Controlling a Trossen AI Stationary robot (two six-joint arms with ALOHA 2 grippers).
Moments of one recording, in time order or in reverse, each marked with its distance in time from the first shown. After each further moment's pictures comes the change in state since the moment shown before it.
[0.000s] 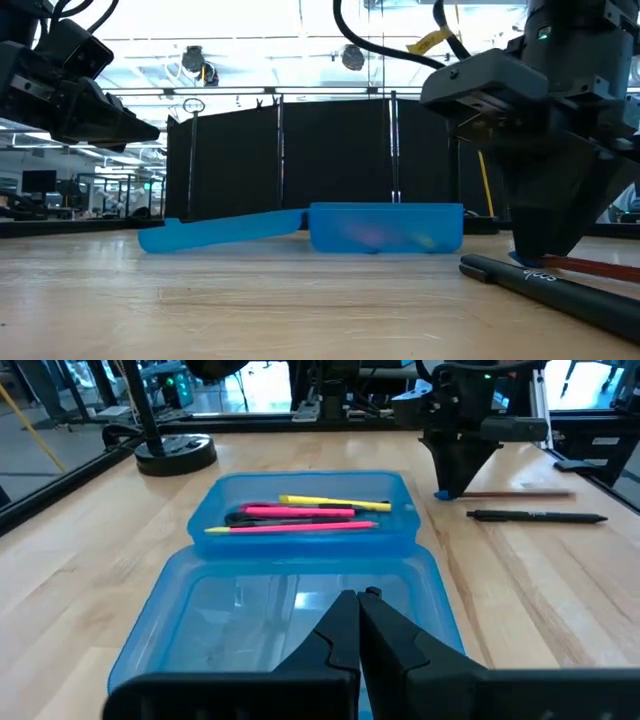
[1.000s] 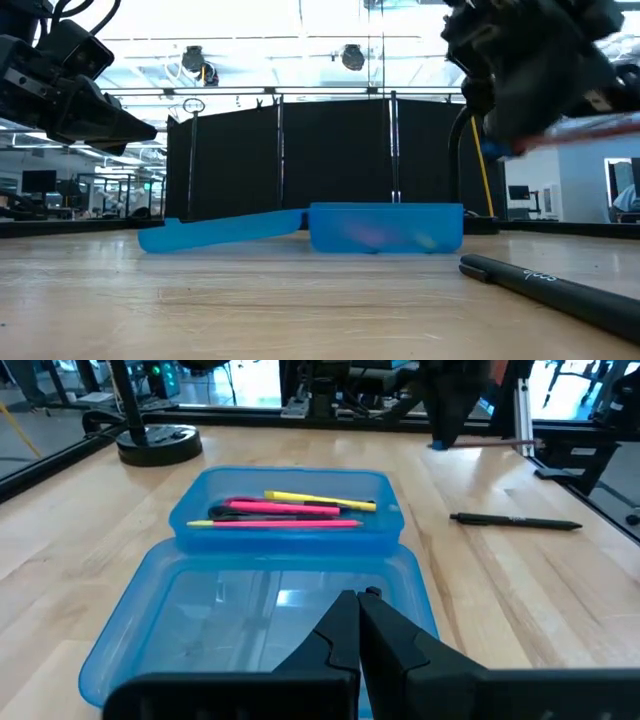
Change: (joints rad) left arm 0.000 0.000 0.000 -0.001 0.034 -0.049; right arm -0.023 -0.279 -0.004 -0.004 0.075 -0.083
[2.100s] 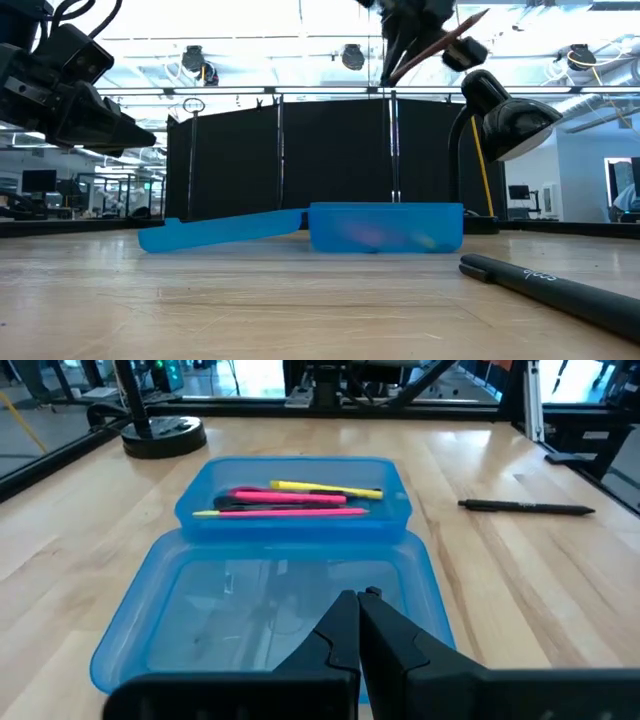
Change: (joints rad) left arm 0.000 0.000 0.000 -0.029 -0.010 0.009; right arm -0.520 -0.120 0.322 -0.319 -0.124 -0.318
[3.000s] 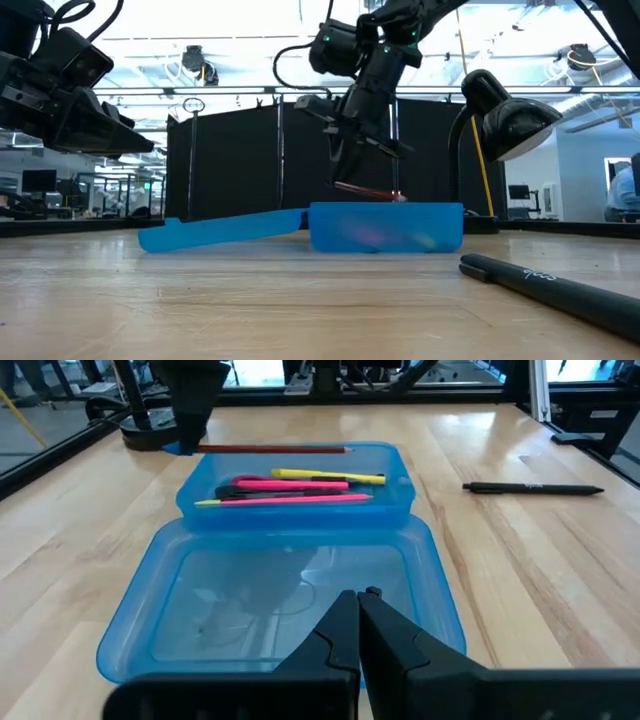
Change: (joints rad) left arm 0.000 0.000 0.000 -0.031 0.000 0.015; right arm -0.192 0.377 0.004 0.303 -0.024 -0.384
